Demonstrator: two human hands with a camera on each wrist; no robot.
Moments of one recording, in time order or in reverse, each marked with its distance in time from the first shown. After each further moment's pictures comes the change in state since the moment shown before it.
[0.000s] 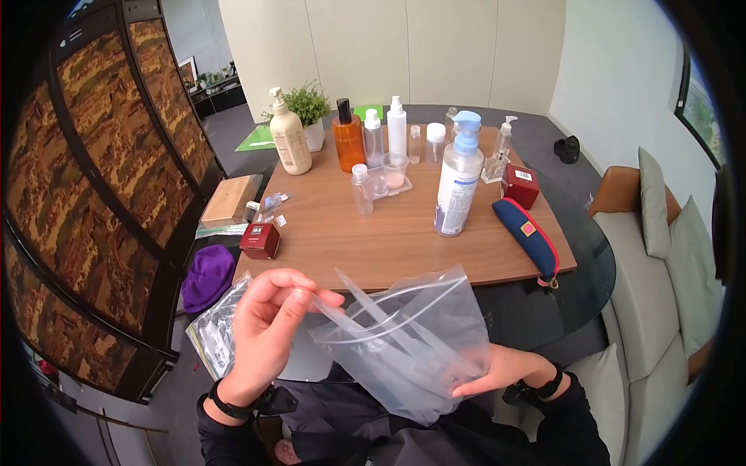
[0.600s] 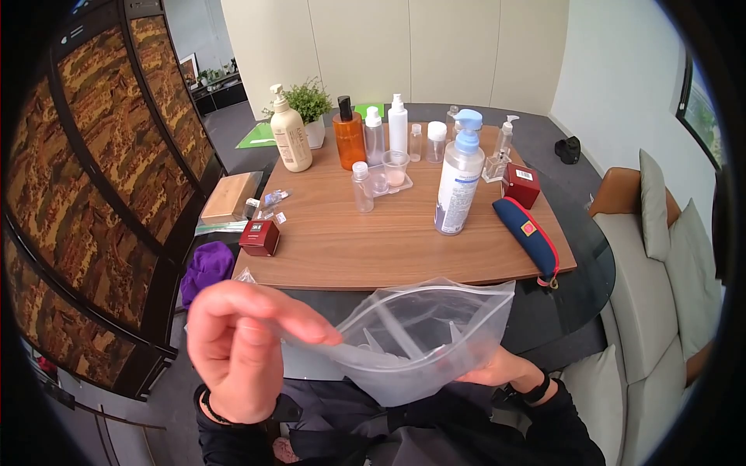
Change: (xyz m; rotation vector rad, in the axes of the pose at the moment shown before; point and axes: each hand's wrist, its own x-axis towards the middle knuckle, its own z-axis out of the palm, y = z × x) left_hand -0.007 0.045 0.034 0.007 0.057 0.473; right_hand 0.011 0.037 0.010 0.052 0.261 -0.368
